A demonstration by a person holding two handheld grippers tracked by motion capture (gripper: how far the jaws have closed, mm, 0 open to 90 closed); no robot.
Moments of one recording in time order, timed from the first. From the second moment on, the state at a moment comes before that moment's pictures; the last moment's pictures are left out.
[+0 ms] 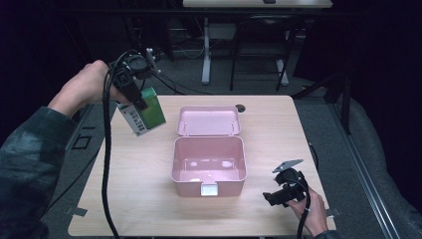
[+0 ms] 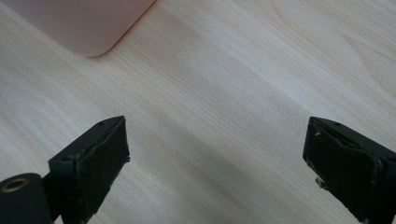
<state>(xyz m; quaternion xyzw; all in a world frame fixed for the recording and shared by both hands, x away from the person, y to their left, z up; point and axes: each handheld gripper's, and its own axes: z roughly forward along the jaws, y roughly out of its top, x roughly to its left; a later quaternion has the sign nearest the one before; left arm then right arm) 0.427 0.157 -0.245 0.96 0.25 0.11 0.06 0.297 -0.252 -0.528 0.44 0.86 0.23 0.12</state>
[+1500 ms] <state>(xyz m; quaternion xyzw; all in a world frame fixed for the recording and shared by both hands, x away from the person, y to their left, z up) 0.423 0.060 -0.263 0.98 0.14 0.07 0.08 0.297 -0.252 -0.529 0.43 0.87 0.23 0.12</state>
